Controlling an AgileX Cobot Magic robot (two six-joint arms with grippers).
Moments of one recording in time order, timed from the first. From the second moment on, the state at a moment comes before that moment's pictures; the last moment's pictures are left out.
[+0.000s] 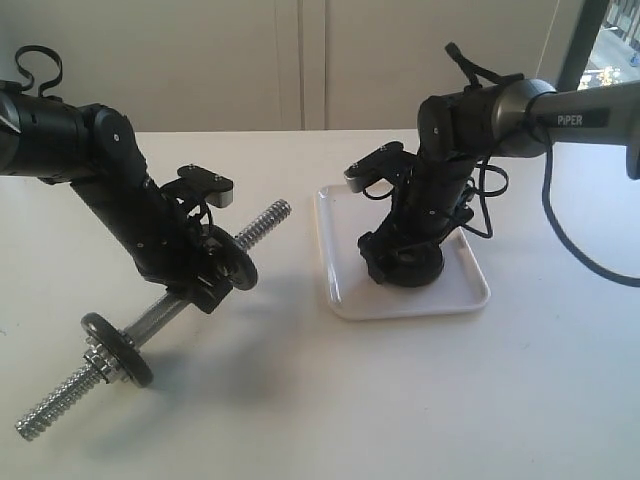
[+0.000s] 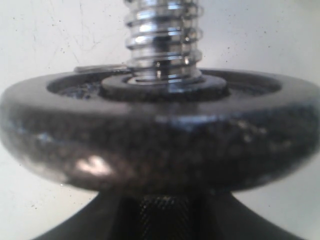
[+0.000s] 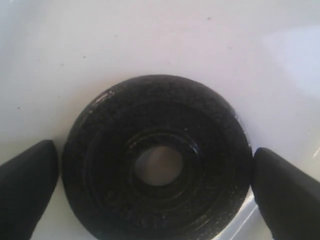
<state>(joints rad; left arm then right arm) -0.42 1.91 -1.27 -0.36 0.77 0.57 0.36 2.20 -1.59 0.00 0.79 -0.31</state>
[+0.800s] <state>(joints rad) -0.42 1.91 -1.27 -0.36 0.77 0.57 0.36 2.23 -1.63 0.04 0.92 -0.34</state>
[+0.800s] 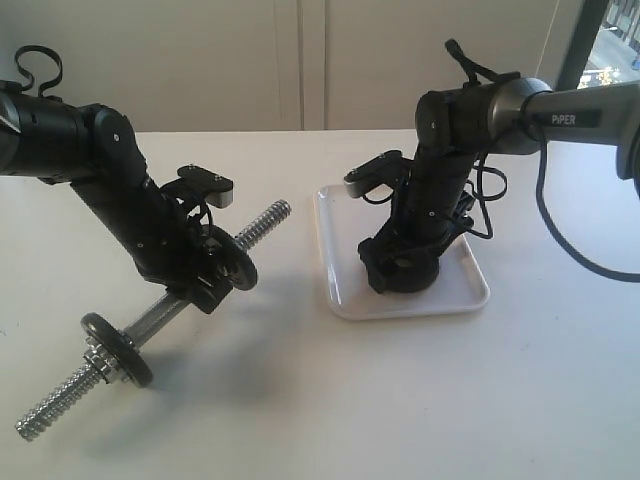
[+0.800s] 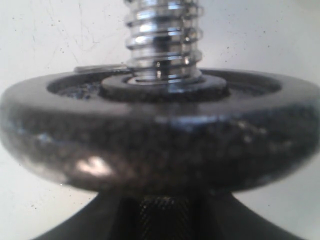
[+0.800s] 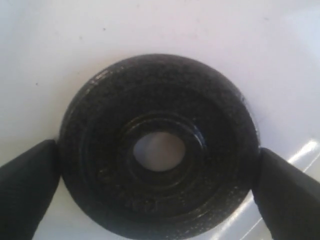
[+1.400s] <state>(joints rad) -0.42 1.91 -1.27 -0.36 0.77 0.58 0.36 2.23 -1.62 0.03 0.87 -0.25</state>
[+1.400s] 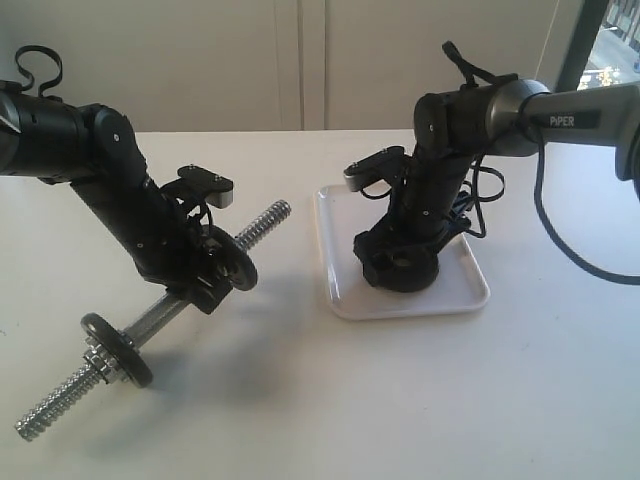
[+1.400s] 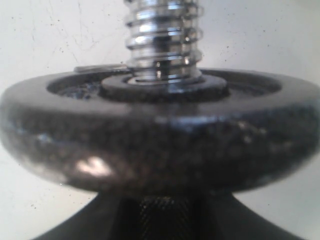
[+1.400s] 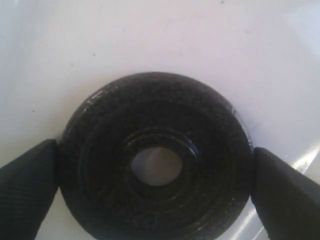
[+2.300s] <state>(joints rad) -0.42 1.91 -1.27 -0.38 0.80 0.66 0.17 2.16 -1.60 0.85 0.97 -0.82</state>
